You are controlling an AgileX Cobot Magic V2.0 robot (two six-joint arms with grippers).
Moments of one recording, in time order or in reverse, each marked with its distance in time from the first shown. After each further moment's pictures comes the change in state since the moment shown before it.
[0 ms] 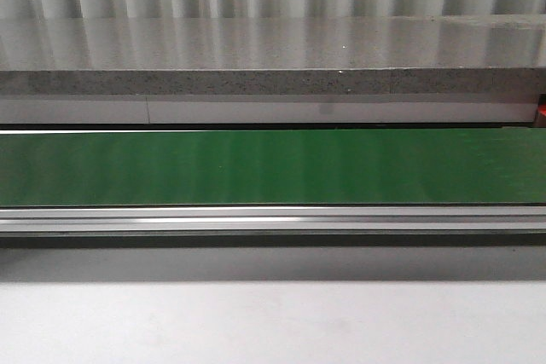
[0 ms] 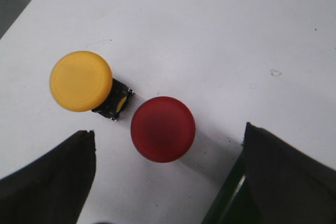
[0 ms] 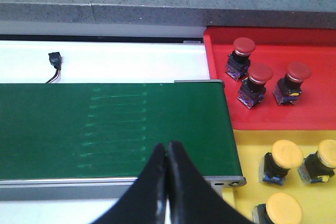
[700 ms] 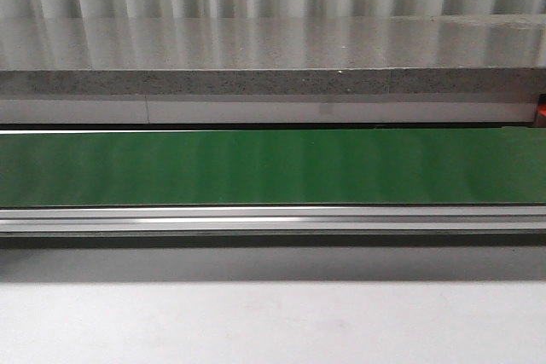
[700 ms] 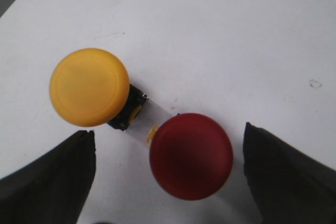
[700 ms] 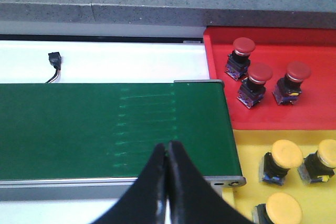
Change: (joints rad) left arm 0.051 0.083 0.000 -0.002 -0.063 -0.024; right arm 0.000 0.000 0.000 0.000 0.000 0.000
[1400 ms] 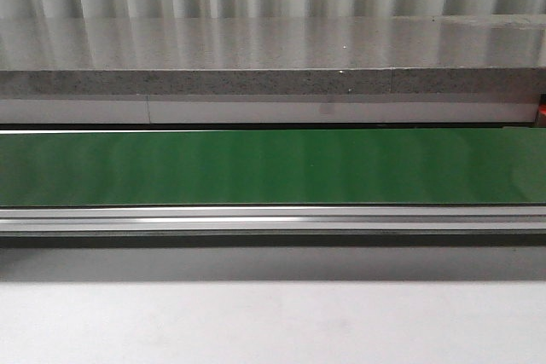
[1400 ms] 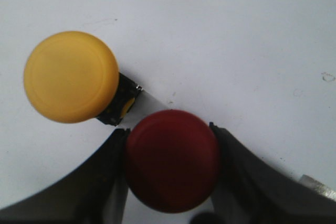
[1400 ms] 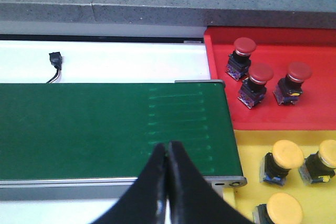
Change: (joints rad) left arm 0.000 0.046 -0.002 -0.018 -0.014 -0.002; right arm 0.000 0.000 0.000 0.000 0.000 0.000
